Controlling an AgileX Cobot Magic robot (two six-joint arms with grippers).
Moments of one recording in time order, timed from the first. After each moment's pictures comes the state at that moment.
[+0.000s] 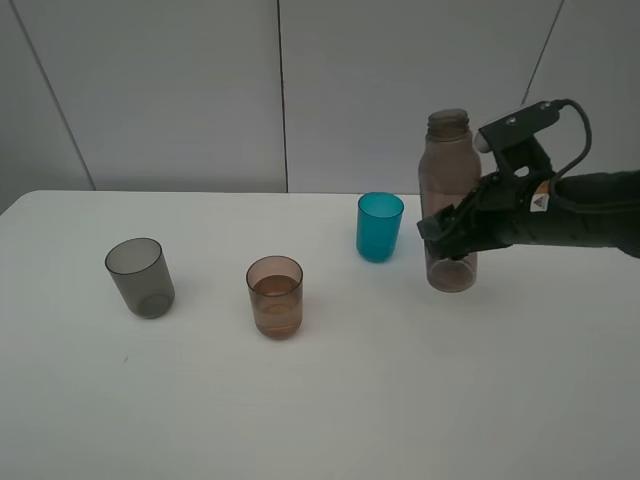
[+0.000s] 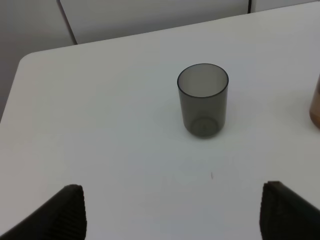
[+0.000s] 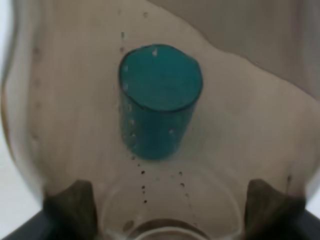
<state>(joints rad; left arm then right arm) 0.04 -0.01 -0.51 -0.19 1.09 0.24 0.39 1.48 -0.65 -0.11 -0.15 -0.17</state>
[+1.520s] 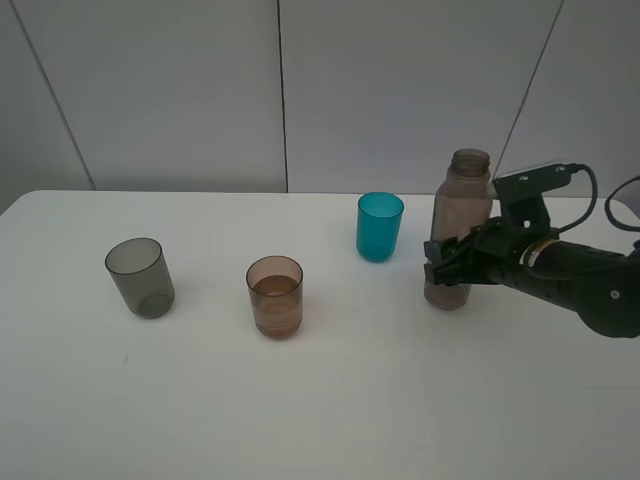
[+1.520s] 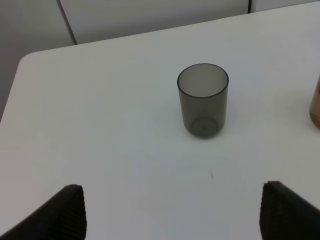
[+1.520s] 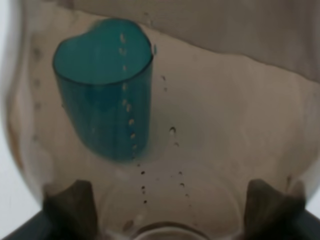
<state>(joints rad) 0.04 -0.01 -0.51 -0.19 1.09 0.24 0.37 1.70 -0.50 0.04 -0.62 -0.17</state>
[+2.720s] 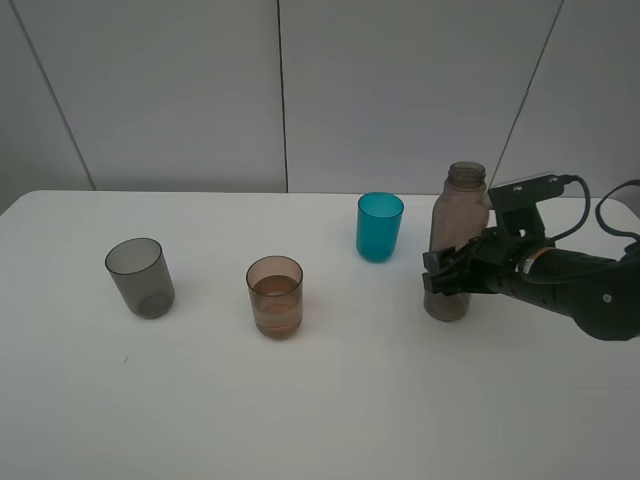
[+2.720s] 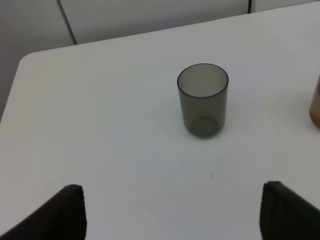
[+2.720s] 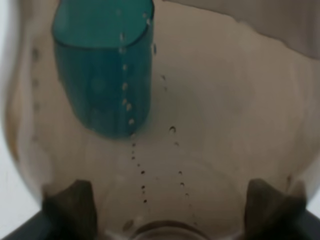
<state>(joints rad) 0.04 -0.01 -0.51 -0.19 1.09 0.24 0.37 1.73 -0.50 0.04 -0.60 -0.16</state>
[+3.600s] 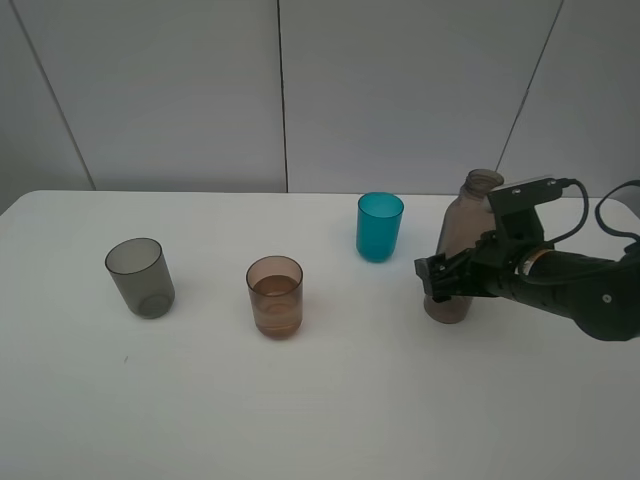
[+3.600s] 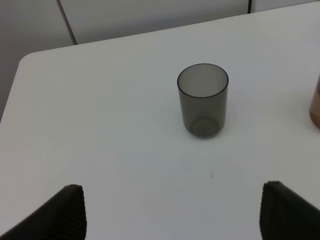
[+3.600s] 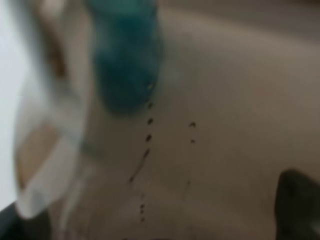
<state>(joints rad) 0.04 -0.01 -0.51 -0.19 1.09 0.24 0.37 1.73 -0.50 0.04 -0.58 -0.16</state>
